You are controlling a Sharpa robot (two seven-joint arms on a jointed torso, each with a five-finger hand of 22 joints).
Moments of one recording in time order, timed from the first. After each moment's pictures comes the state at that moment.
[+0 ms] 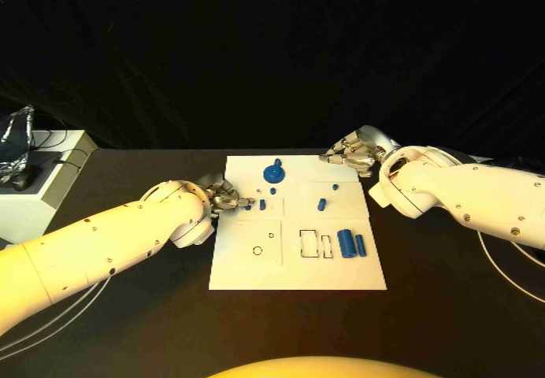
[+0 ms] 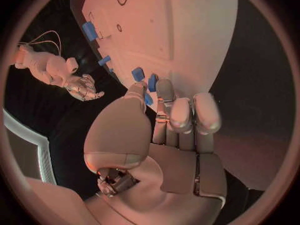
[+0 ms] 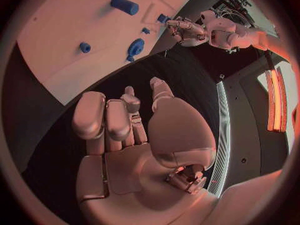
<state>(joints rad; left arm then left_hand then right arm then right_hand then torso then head) 1.12 -0.61 0.04 1.33 -1.09 -0.28 -0.49 1.20 -0.09 -0.10 0.22 0.57 1.17 -0.01 0.31 0.63 1.31 -0.07 0.74 0.51 1.42 -0.11 1.21 1.10 0.08 1.39 -0.11 1.15 1.31 1.30 -0.85 -0.11 1.43 -0.94 -0.50 -0.15 1.14 -0.05 -0.11 0.09 0.53 1.07 0.10 0.09 0.38 1.21 0.01 0.99 1.17 1.45 -0.06 1.18 1.07 0.09 1.46 -0.07 1.01 1.31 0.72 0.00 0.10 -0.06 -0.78</state>
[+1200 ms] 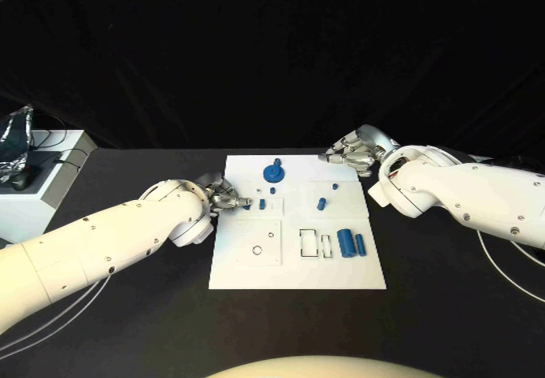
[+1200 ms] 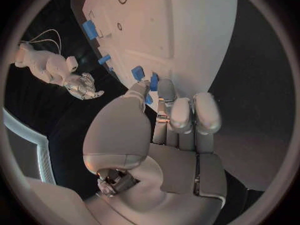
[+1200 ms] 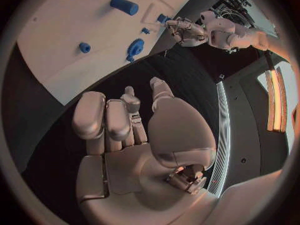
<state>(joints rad) 1.12 -0.61 0.04 1.32 -1.08 -0.28 -0.49 1.26 -0.11 0.10 0.15 0.56 1.17 -0.01 0.31 0.62 1.31 -0.07 0.75 0.50 1.42 -0.11 1.21 1.10 0.08 1.39 -0.11 1.15 1.31 1.30 -0.85 -0.11 1.43 -0.94 -0.50 -0.15 1.14 -0.05 -0.11 0.09 0.53 1.07 0.10 0.09 0.38 1.21 0.01 0.99 1.17 1.45 -0.06 1.18 1.07 0.09 1.46 -0.07 1.01 1.31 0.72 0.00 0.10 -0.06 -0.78</state>
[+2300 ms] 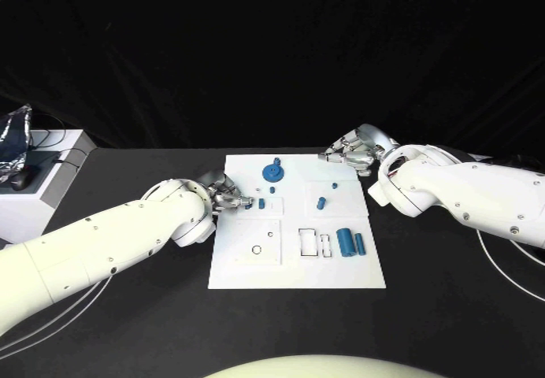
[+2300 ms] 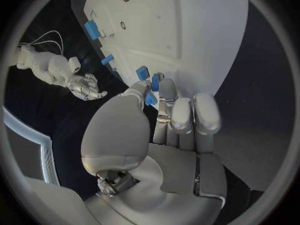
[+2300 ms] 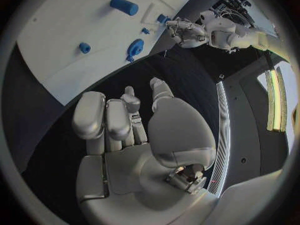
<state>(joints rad) 1.12 -0.60 0.04 1.33 -1.10 -0.30 -0.46 1.27 -0.16 0.19 0.19 0.56 1.15 0.00 0.32 0.62 1.31 -0.07 0.73 0.51 1.42 -0.11 1.22 1.12 0.08 1.39 -0.10 1.16 1.31 1.30 -0.85 -0.11 1.43 -0.94 -0.50 -0.15 1.14 -0.05 -0.11 0.09 0.53 1.07 0.10 0.09 0.38 1.21 0.01 0.99 1.17 1.45 -0.06 1.18 1.07 0.09 1.46 -0.07 1.01 1.31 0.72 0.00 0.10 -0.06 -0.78</state>
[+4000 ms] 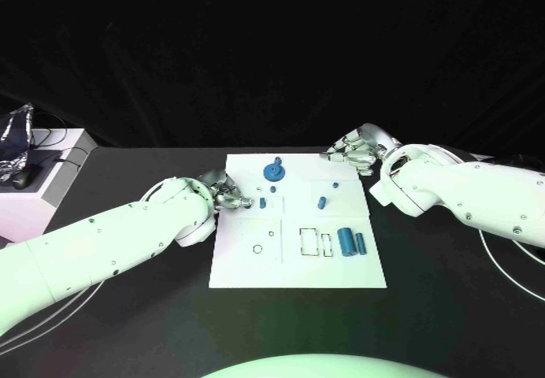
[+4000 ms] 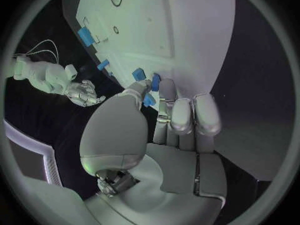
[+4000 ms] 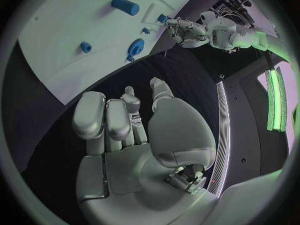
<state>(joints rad) 1.12 -0.60 0.04 1.34 -1.19 -0.29 -0.52 1.24 -0.18 0.25 0.14 0.57 1.15 0.00 0.34 0.64 1.31 -0.07 0.73 0.51 1.42 -0.11 1.22 1.12 0.08 1.40 -0.11 1.18 1.31 1.30 -0.85 -0.11 1.43 -0.94 -0.50 -0.15 1.14 -0.05 -0.11 0.09 0.53 1.07 0.10 0.09 0.38 1.21 0.01 0.99 1.17 1.45 -0.06 1.18 1.07 0.09 1.46 -0.07 1.01 1.31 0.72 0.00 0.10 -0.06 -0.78</state>
